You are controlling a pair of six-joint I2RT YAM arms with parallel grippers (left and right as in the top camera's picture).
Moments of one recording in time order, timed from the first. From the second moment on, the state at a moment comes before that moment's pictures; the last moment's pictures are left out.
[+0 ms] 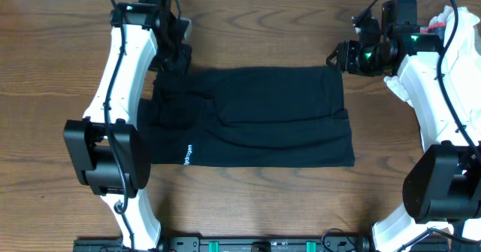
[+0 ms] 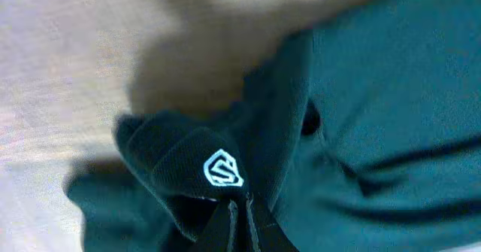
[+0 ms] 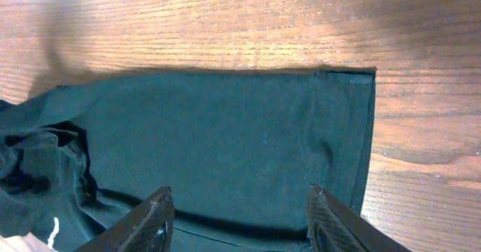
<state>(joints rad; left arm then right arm) -0.10 2.01 1.87 -1.28 0.09 0.12 -0.01 1.81 1.53 -0.84 -0.41 0.13</state>
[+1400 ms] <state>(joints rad) -0.12 2.01 1.85 -1.60 0.10 -0.09 -0.01 1.82 1.53 -0.77 -0.40 0.11</state>
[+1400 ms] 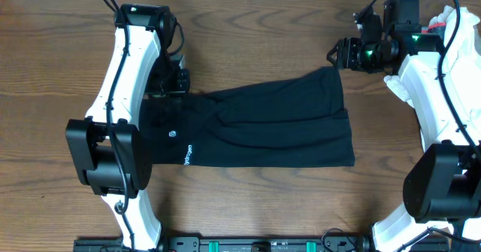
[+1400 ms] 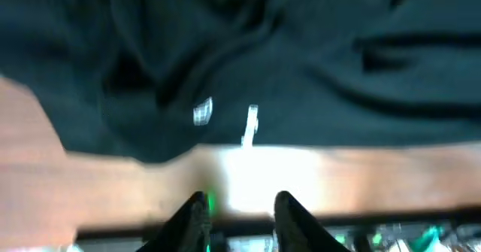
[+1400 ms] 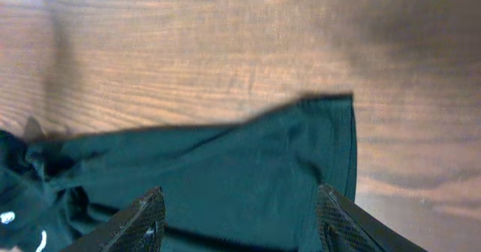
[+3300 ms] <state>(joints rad) -0.13 2.01 1.85 -1.61 0.10 -0.10 -0.07 1.97 1.55 -0.71 -0.34 0.03</state>
